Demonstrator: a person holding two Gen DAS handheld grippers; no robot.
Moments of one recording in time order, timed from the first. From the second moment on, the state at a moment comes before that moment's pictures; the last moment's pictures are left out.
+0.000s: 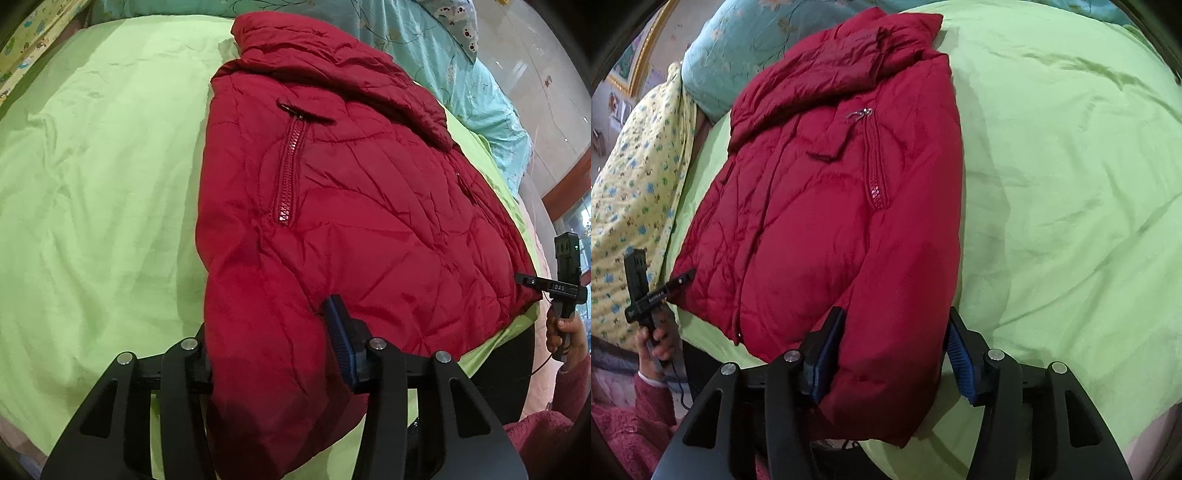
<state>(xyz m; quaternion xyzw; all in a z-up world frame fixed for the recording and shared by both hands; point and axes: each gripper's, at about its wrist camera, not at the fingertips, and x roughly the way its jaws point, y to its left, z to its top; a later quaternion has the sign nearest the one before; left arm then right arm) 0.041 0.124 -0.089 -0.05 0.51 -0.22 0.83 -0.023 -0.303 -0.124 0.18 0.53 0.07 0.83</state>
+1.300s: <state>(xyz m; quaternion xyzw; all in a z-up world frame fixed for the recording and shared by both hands) 0.093 0.141 0.030 -0.15 0.34 -0.26 0.89 0.022 -0.338 -0.028 0.31 0.25 0.17 0.90</state>
